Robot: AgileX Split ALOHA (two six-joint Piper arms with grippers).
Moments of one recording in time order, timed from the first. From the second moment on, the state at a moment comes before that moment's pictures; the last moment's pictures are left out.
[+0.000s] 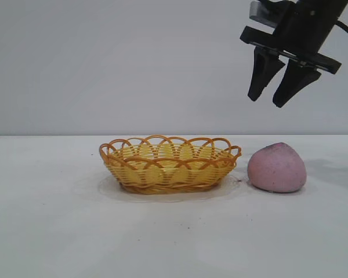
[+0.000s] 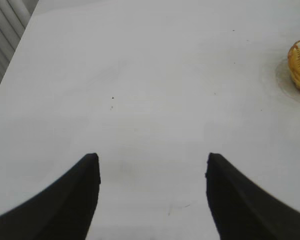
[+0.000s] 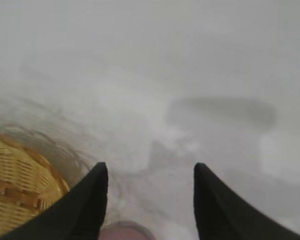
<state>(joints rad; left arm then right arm) 0.03 -0.02 -0.48 0.02 1.12 0.00 0.20 1.99 -1.46 0.50 0.78 -0.47</state>
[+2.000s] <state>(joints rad) 0.03 -0.02 -0.48 0.02 1.12 0.00 0.37 2.09 -1.47 0.17 1.13 -0.10</state>
